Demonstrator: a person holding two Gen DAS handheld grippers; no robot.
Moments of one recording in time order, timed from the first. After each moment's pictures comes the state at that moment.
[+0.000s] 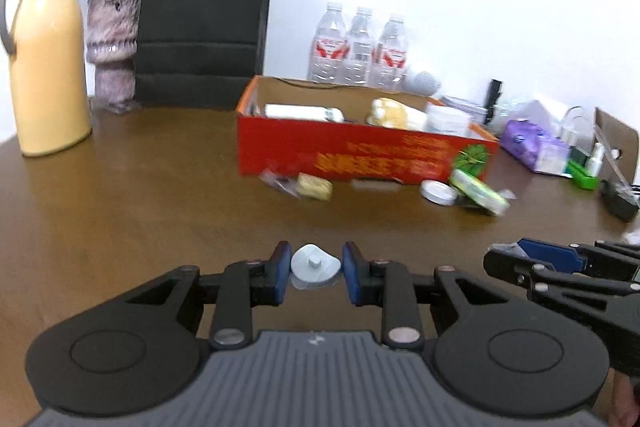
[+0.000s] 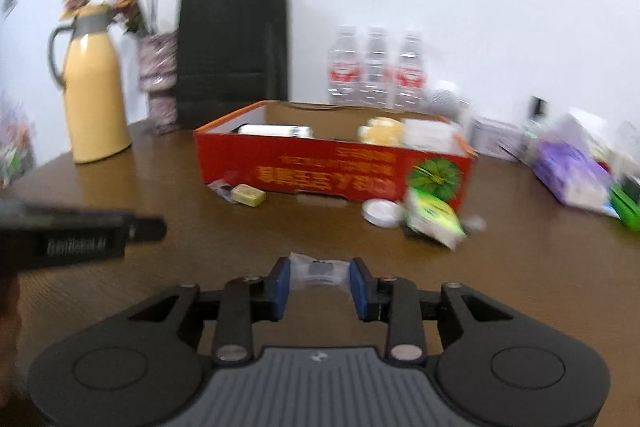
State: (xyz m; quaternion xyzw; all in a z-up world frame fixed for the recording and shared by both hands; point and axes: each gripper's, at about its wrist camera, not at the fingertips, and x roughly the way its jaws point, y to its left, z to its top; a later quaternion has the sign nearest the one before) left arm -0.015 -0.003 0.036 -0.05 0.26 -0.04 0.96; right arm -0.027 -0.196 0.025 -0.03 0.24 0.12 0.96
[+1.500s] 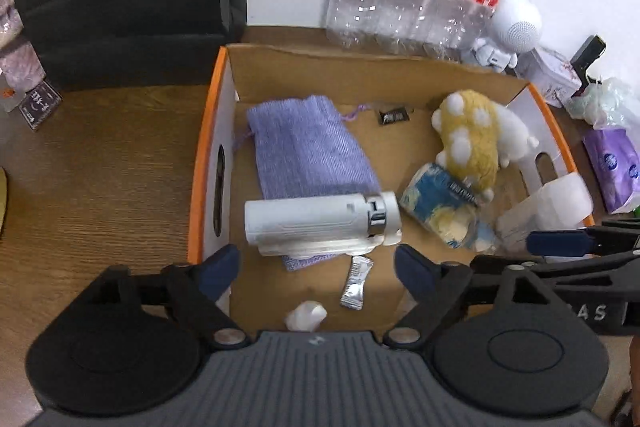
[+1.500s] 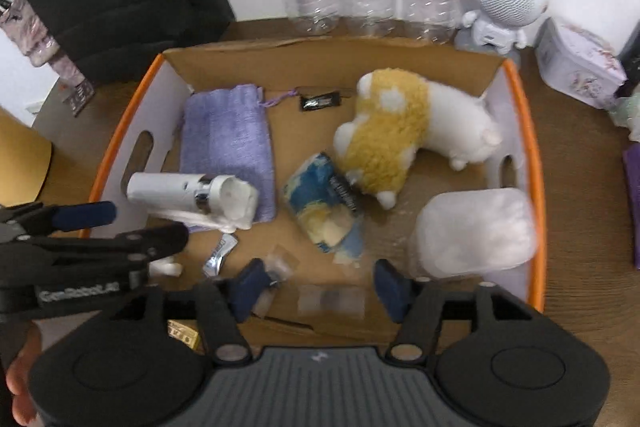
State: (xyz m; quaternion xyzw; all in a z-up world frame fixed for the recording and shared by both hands) left arm 0.305 0.014 0.099 -0.04 0.53 -0.03 0.85; right arm 0.313 -0.174 0.087 0.01 0.58 0.13 0.80
